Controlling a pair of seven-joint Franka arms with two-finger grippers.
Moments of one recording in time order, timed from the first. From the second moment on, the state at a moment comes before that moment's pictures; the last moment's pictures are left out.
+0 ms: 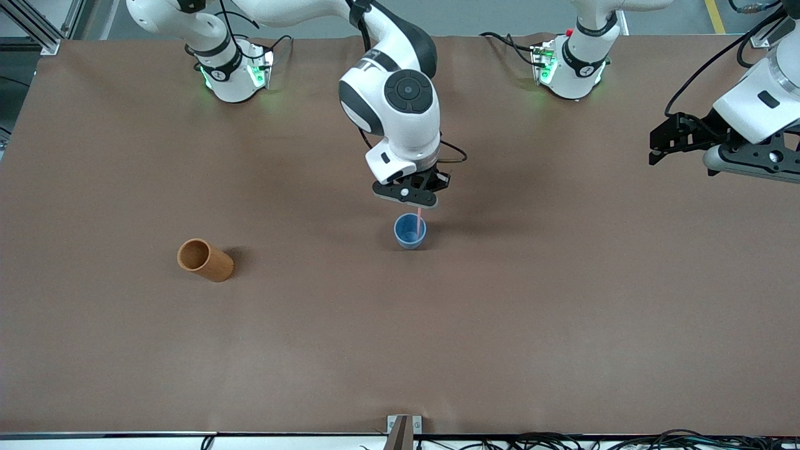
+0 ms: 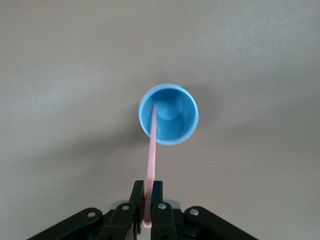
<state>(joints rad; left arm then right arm) -0.12 0.02 -0.03 -1.52 -0.02 1.55 0.08 0.86 0.65 -0.04 -1.22 0.09 1.91 1.10</state>
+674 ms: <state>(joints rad) -0.11 0.02 -0.03 -1.52 -0.02 1.55 0.08 0.74 0.50 -0.07 -1.19 0.09 1.83 0.98</state>
